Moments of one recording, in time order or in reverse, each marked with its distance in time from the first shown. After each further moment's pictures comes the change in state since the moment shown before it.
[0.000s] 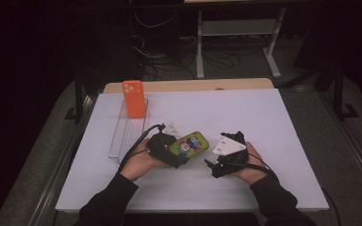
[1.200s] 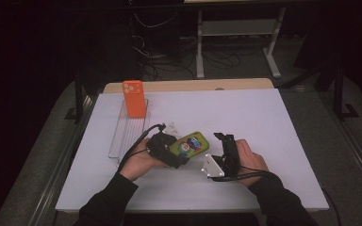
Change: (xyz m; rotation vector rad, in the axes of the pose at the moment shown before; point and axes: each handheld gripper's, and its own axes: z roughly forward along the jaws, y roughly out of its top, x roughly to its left) left arm -0.004 0.001 -0.002 -0.005 -0.009 -0.018; right arm 0.031 0.004 0.005 0.026 -0.262 -0.568
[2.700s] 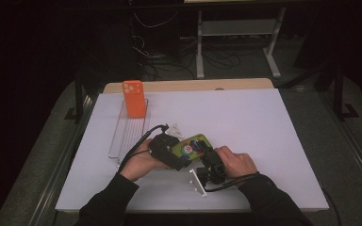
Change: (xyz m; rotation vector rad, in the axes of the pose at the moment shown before) left arm -0.008 0.006 -0.002 0.019 -0.030 0.041; right arm 0.029 0.025 0.008 -0.061 -0.208 -0.375
